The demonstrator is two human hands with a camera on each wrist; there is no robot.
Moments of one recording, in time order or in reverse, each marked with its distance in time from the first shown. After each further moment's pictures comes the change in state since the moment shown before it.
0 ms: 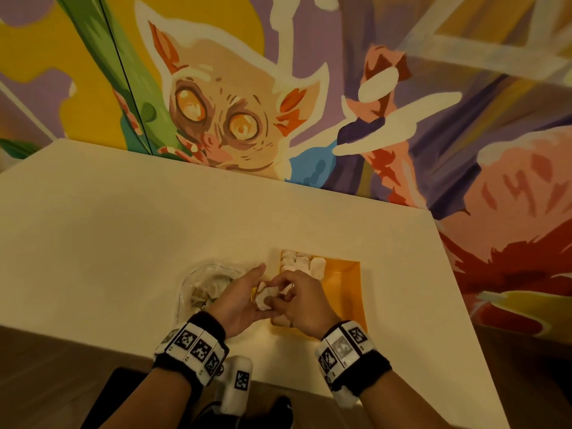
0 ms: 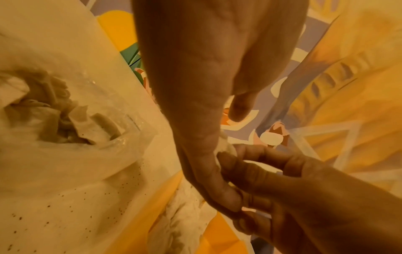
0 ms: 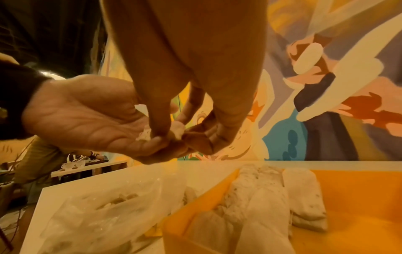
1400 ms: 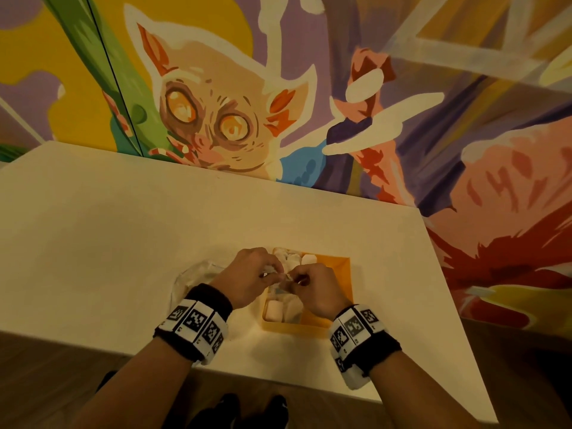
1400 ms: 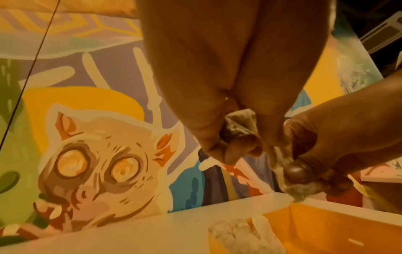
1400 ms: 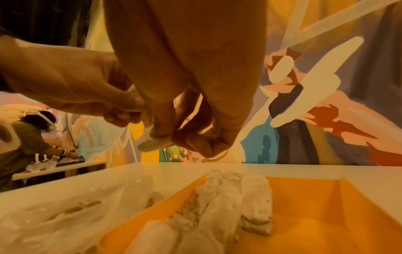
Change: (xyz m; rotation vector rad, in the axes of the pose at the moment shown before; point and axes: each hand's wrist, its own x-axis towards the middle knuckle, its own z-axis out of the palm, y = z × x) left_hand 0.004 0.026 0.017 1.451 0.076 0.736; right_hand 0.005 0.020 -0.036 -0.117 0.021 0.040
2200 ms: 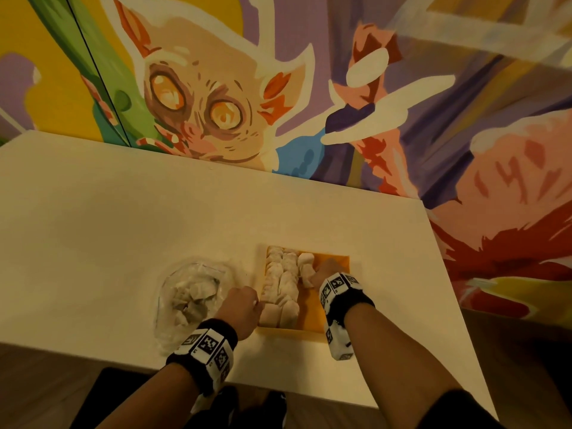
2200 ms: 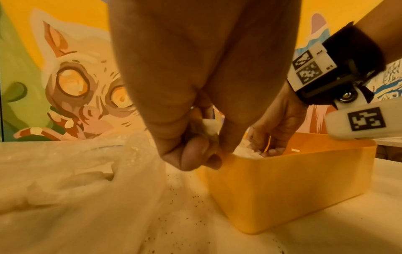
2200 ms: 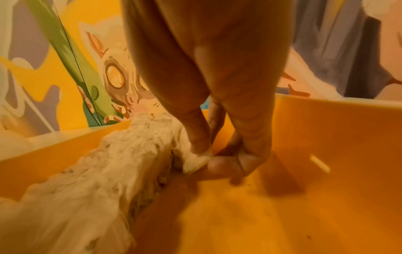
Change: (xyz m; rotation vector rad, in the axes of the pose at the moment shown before) left_hand -0.004 -0.041 0.076 0.127 -0.181 -0.479; right_hand 0.068 0.066 -0.008 -0.288 -0.040 0.625
